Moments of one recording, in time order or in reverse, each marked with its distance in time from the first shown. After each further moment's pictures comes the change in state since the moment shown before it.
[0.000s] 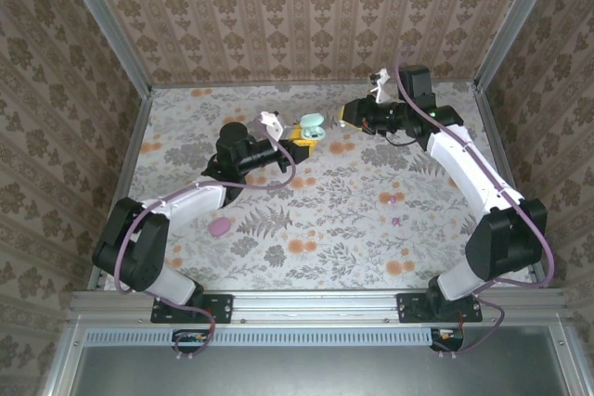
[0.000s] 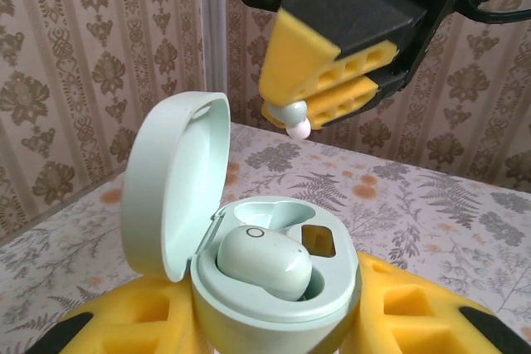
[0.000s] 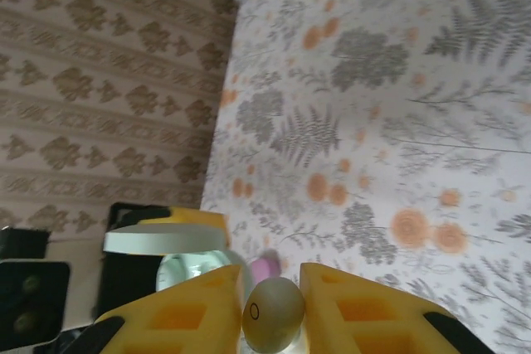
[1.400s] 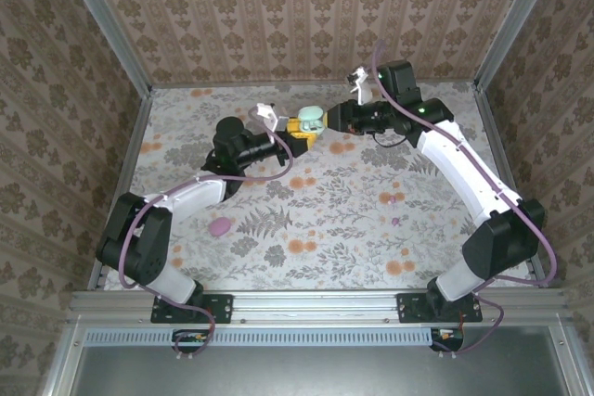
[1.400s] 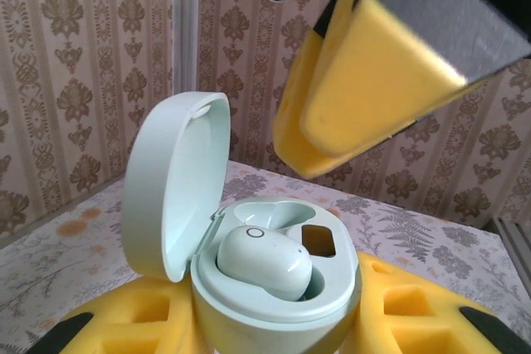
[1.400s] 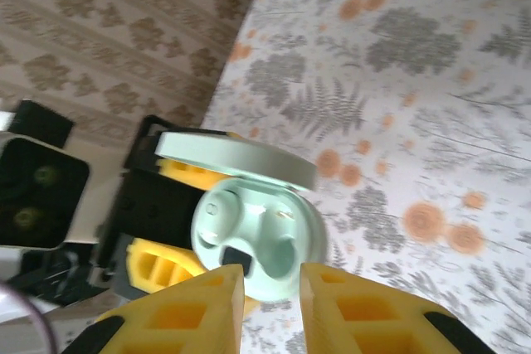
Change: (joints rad) left arm 0.030 0.035 0.039 0.042 0.051 -0.109; right arm 0.100 0.023 0.124 -0.171 0.089 -0.189
